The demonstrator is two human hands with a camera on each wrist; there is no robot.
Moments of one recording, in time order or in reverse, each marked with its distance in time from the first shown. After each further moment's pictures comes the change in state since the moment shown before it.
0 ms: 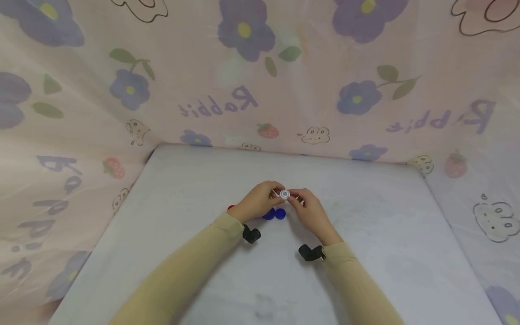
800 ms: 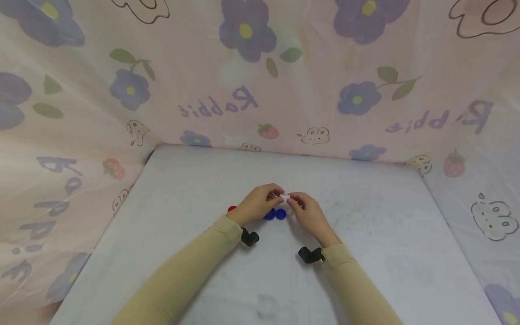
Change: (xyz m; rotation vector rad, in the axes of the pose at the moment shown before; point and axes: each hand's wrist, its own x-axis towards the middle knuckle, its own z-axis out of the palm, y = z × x) left_hand -0.007 -0.013 0.005 -0.068 0.027 0.045; right_hand -0.004 0.000 0.008 0.012 -0.029 0.094
